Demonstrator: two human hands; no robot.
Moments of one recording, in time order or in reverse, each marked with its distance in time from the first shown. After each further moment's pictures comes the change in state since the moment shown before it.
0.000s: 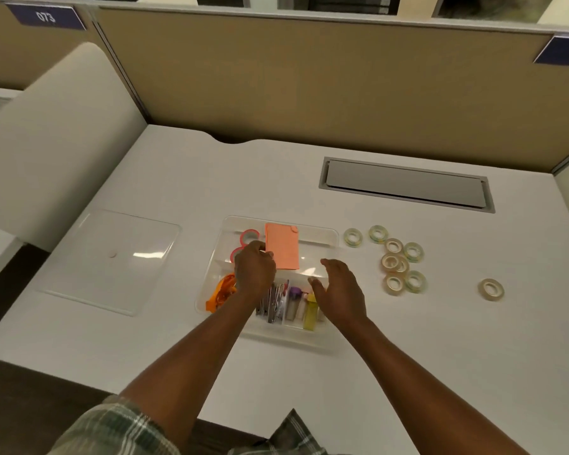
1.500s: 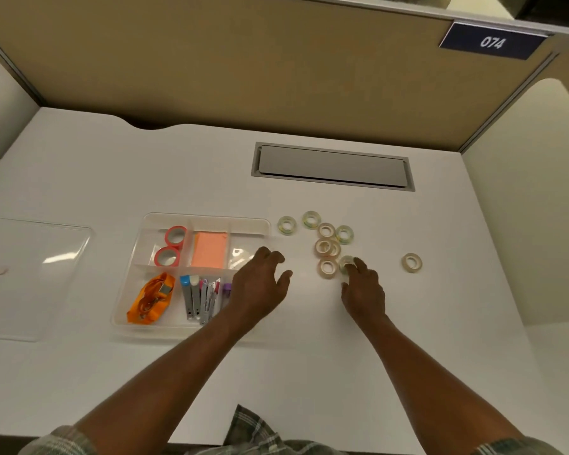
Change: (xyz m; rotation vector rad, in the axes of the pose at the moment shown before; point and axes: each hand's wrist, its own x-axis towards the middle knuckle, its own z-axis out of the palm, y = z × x) left_hand -0.069 0.041 0.082 0.311 -0.237 0.633; right_hand -0.004 0.165 -0.069 -0.426 0.046 0.266
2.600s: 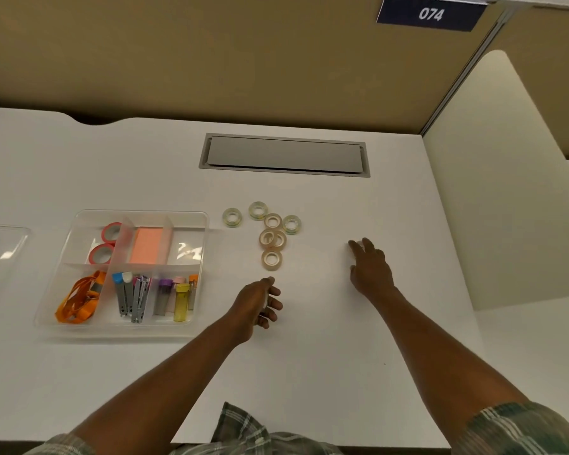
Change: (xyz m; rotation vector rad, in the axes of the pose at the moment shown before) left_hand -0.006 0.104 0.092 -0.931 -0.468 -0.961; right_hand 0.055 0.155 -0.035 -0.028 -0.107 -0.018
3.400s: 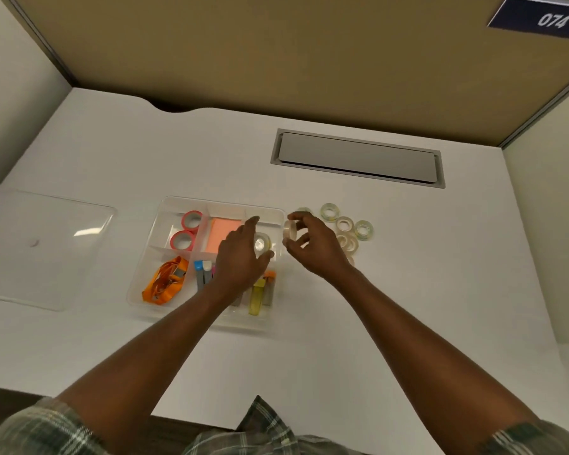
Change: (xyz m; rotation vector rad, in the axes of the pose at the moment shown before) left_hand 0.001 0.039 -0.173 0.782 0.564 0.766; right_hand -0.030 -0.275 -0.030 0.698 -0.023 -0.422
